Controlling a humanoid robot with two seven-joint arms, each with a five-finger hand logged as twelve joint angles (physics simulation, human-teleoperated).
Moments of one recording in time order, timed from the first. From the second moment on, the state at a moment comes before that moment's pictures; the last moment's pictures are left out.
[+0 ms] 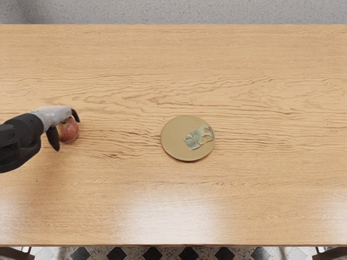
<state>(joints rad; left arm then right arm) -1.05 0.76 -0.03 -1.48 1.30 0.00 0.61 -0.06 0.00 -0.13 0.24 0.06 0.11 -0.05</state>
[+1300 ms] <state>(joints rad) -1.16 0.67 -0.10 -1.47 1.23 -0.02 0.61 -0.05 0.00 -0.13 0.24 0.06 0.11 -0.05</state>
